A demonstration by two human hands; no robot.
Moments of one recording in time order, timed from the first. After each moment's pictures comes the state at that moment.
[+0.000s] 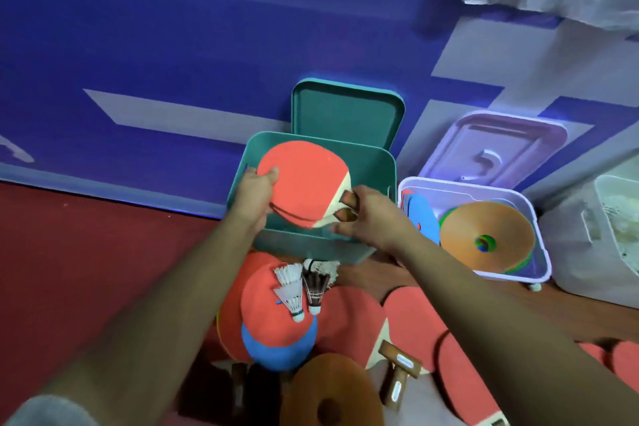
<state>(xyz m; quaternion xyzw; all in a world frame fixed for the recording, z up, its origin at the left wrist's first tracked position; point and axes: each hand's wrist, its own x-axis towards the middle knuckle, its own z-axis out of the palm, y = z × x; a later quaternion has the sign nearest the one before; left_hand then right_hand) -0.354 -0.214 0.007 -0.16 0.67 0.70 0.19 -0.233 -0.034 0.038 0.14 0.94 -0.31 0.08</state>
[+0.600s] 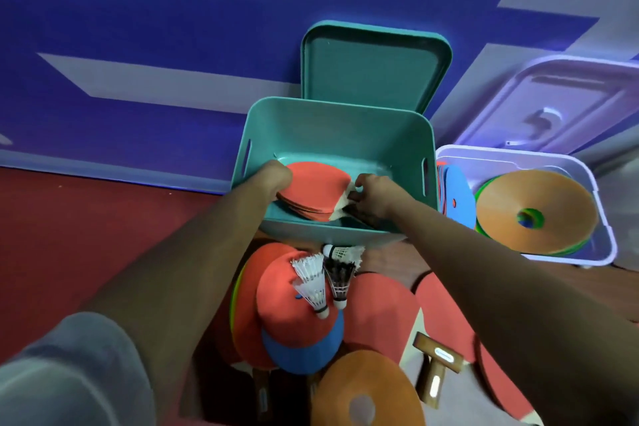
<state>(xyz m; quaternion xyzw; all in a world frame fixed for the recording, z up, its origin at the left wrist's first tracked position) -0.412 -0.206 -0.079 -0.11 0.85 0.40 0.33 -0.304 -0.027 -0.075 0.16 0.93 -0.23 0.22</state>
